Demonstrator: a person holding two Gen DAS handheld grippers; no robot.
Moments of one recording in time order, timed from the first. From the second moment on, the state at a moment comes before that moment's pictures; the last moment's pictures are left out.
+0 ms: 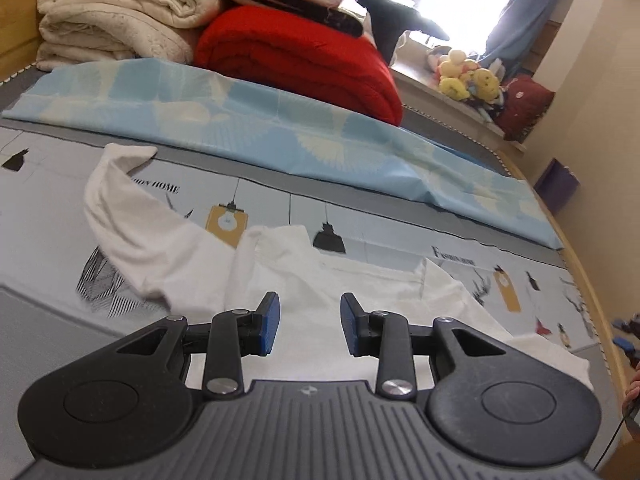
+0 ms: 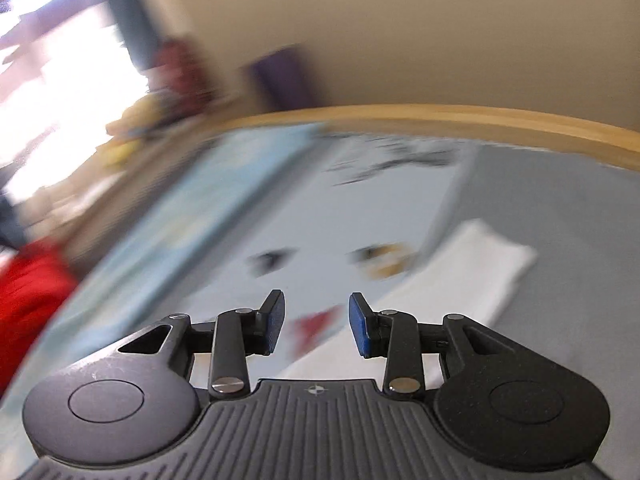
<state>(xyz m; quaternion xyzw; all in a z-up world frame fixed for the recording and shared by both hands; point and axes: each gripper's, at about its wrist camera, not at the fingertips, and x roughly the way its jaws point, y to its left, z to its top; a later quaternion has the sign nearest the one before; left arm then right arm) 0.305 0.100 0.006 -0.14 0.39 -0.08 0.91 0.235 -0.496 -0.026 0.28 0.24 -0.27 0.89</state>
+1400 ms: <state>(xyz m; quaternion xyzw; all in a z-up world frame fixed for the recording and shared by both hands) 0.092 0.144 -0.145 0.00 0.63 -0.06 0.78 0.040 -0.361 -0.131 0.12 0.60 -0.12 0.78</state>
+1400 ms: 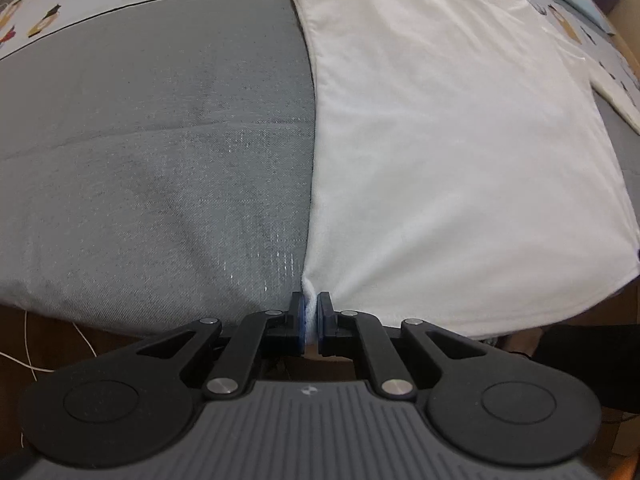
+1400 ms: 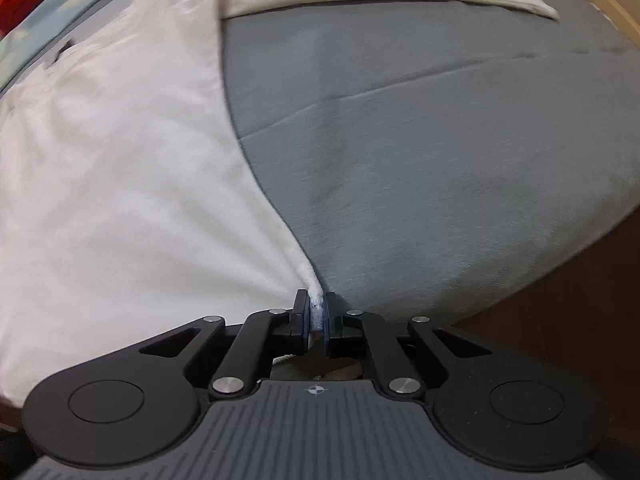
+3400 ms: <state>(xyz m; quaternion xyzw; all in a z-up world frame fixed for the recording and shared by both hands) 0.159 0.114 -0.006 -0.08 0.36 0.04 0.93 0.200 -0.217 0.000 0.05 0.31 0.03 0.95</state>
